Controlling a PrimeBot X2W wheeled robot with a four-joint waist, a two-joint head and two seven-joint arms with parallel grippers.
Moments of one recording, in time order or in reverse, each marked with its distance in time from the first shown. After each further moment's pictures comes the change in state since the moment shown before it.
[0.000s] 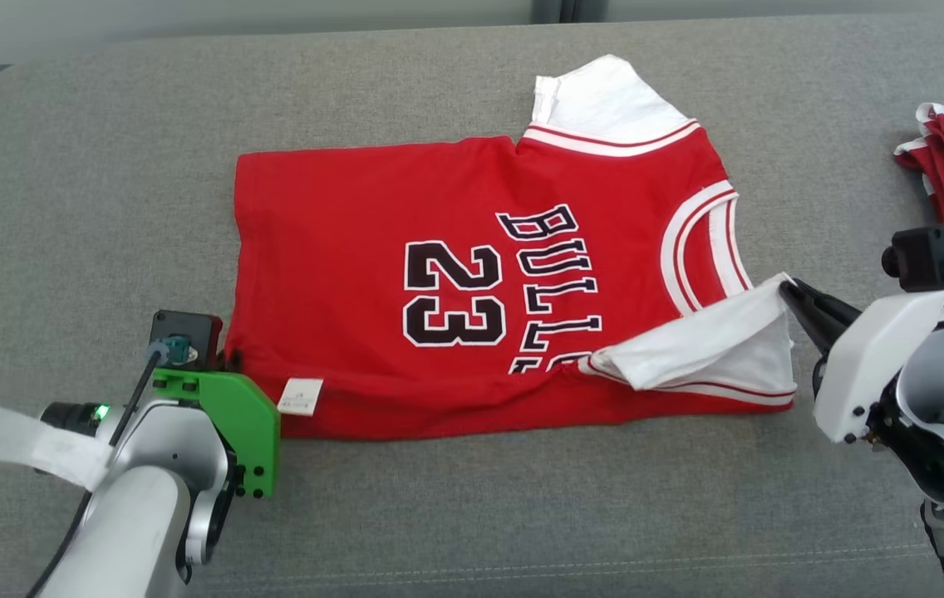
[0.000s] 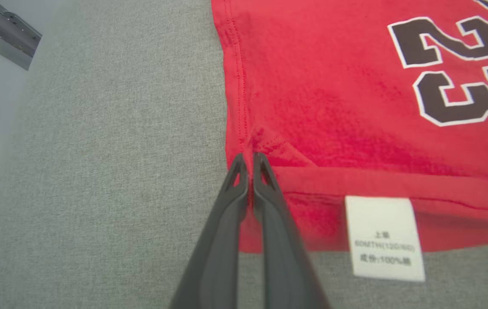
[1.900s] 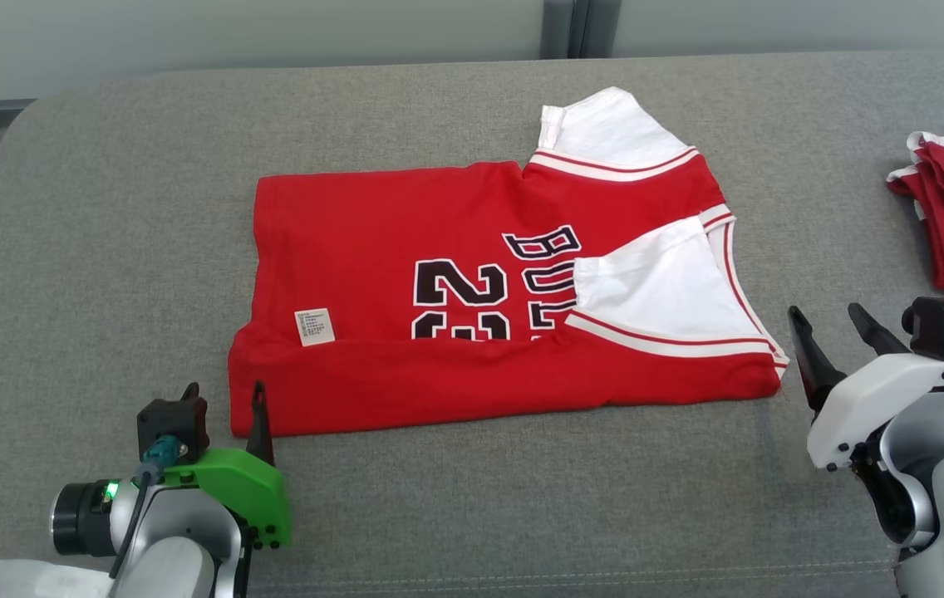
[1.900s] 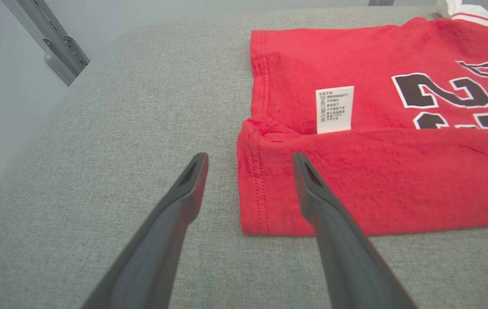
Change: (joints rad) left arm 0.096 -0.075 0.028 0.147 -0.043 0.067 -0.437; right arm 0.028 0.099 -0.082 0.270 -0.167 0.000 -0.414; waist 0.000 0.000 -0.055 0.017
